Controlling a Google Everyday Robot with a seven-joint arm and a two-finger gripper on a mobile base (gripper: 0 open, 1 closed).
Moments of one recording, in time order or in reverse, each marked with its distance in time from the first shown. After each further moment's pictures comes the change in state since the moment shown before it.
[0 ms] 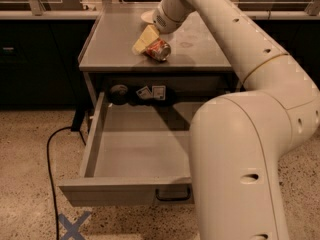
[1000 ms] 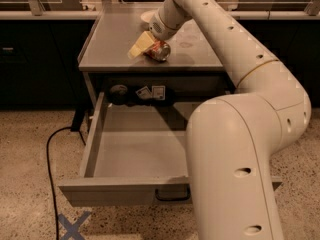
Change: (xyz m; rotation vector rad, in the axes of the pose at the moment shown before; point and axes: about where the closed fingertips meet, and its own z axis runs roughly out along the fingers) arm 0.002 0.010 0.028 -0.071 -0.021 0.035
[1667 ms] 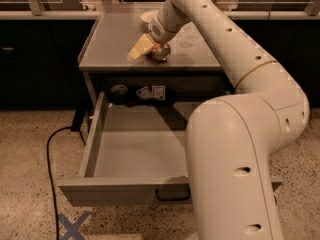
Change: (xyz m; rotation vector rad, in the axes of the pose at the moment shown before) arm 0.004 0.005 0.010 -0.019 0.010 0.003
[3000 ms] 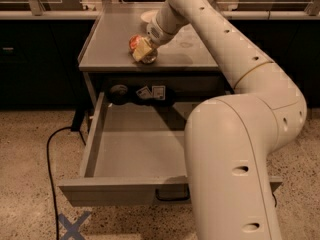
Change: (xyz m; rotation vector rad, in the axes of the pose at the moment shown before) arm 0.003 0.003 0.006 -0.011 0.009 -0.002
